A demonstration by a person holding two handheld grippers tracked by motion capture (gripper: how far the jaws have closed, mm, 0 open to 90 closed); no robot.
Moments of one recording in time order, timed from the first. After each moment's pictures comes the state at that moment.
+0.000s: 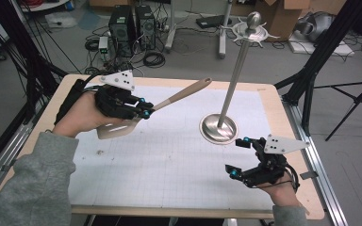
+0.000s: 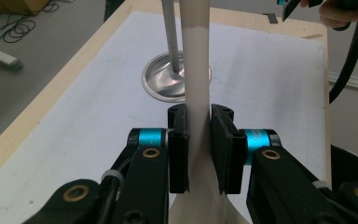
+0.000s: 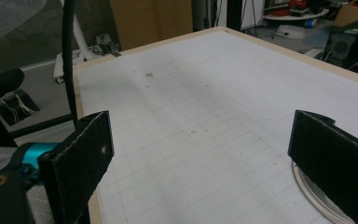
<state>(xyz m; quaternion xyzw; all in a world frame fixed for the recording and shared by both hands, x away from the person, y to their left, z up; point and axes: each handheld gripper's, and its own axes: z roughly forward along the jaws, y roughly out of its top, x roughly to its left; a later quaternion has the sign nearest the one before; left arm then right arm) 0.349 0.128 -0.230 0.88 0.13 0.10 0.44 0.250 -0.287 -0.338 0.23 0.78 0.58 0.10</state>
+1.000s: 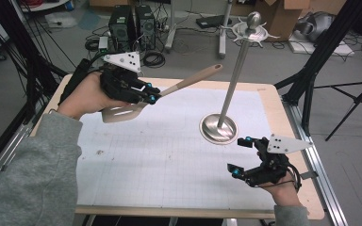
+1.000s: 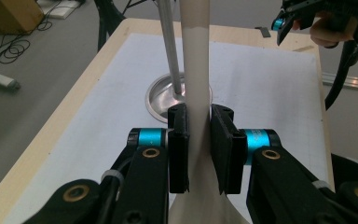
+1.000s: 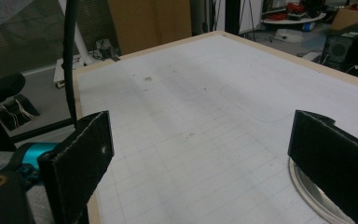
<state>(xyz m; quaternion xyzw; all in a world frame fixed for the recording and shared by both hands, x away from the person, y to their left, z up) 0.371 0.116 -0.197 0.88 0.09 0.10 0.45 0.251 -0.292 -0.338 0.23 0.77 0.58 0.10</state>
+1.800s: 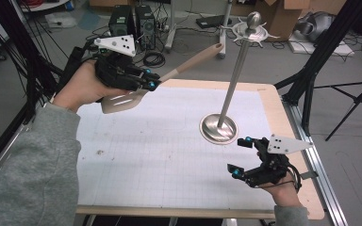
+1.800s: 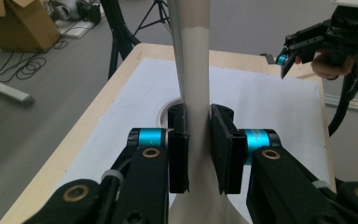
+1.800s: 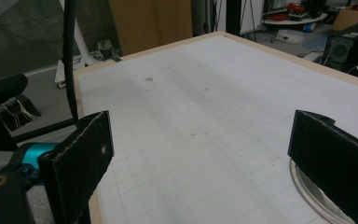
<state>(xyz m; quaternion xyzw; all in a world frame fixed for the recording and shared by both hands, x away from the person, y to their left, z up) 0.373 0.119 -0.168 0.86 0.10 0.12 0.49 0.250 -0.291 -0.338 0.23 0.77 0.58 0.10</state>
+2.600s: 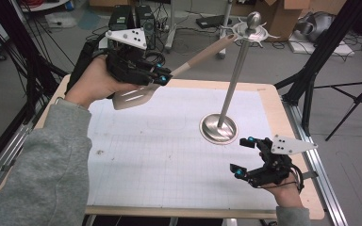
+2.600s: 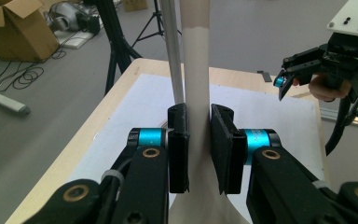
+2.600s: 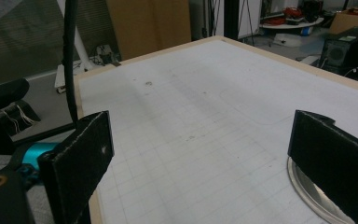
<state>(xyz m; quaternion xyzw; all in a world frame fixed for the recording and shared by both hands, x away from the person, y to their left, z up) 0.377 0.096 -0.161 0.85 0.10 0.11 0.51 0.247 -0.297 -0.337 0.23 0.77 0.59 0.10</state>
